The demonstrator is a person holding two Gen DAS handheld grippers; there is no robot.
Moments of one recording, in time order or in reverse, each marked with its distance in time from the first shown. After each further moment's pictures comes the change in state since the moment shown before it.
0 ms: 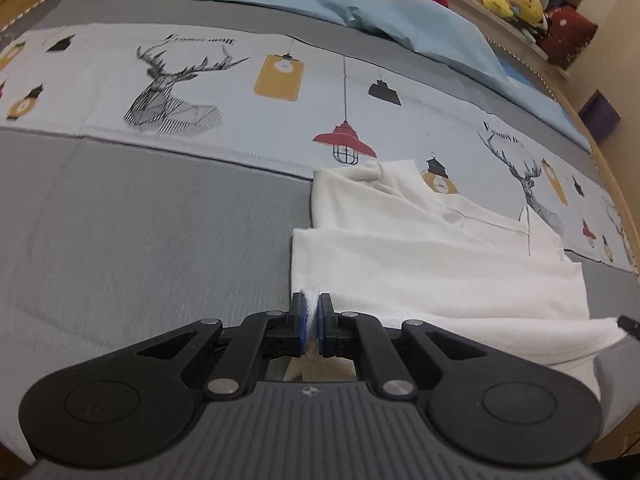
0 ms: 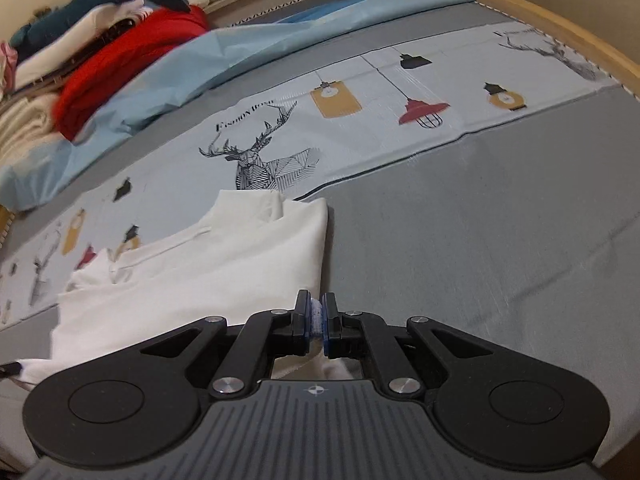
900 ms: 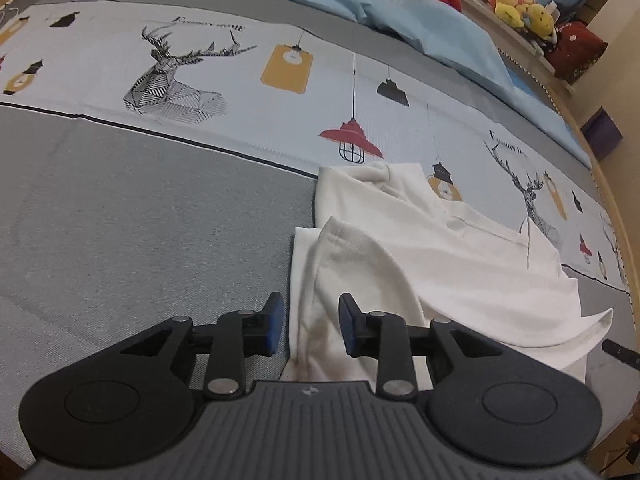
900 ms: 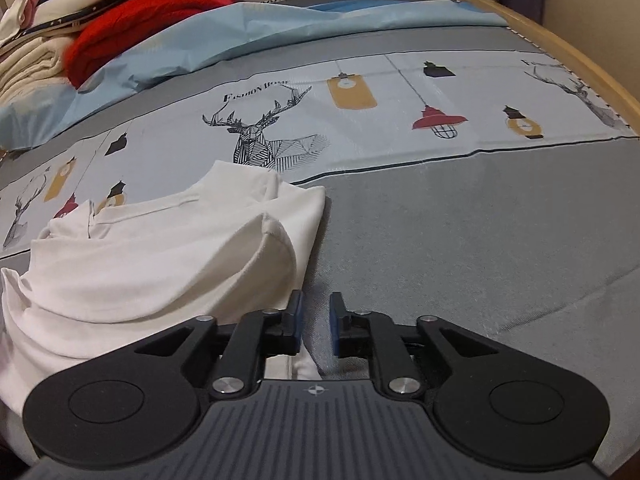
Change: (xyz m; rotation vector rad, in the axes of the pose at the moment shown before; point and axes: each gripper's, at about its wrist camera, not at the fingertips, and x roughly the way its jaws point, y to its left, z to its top) left arm 0.012 0.009 0.000 -0.071 0.024 -0.036; right arm 0.014 0.009 -0.007 -0.169 0.014 -0.040
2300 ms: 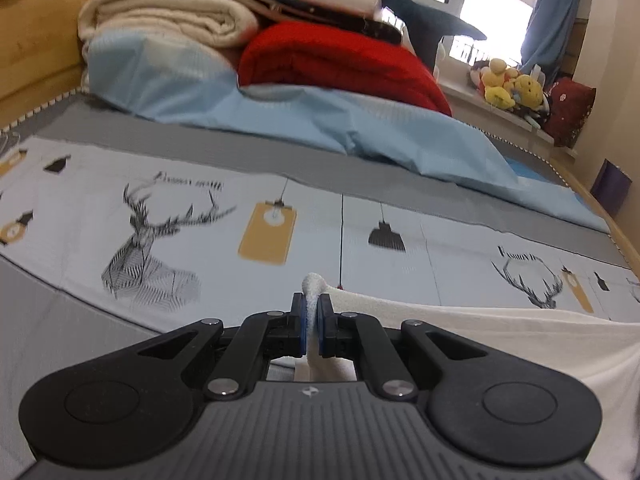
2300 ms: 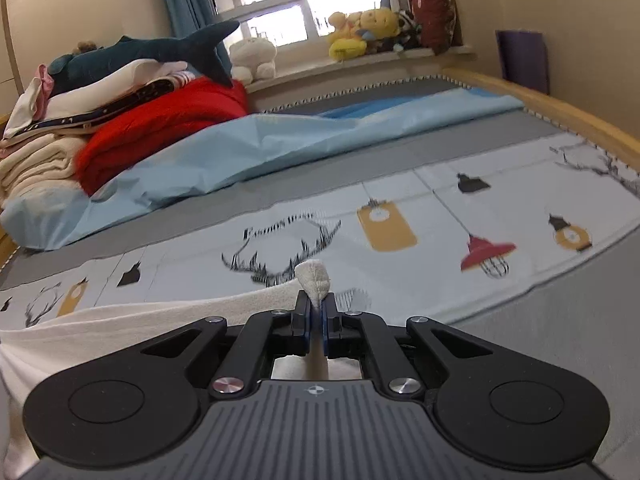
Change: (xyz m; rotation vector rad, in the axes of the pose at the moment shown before) left arm 0.013 -0.054 0.073 0.087 -0.411 0.101; right arm 0.037 0.013 0.080 0.058 -0.336 0.072
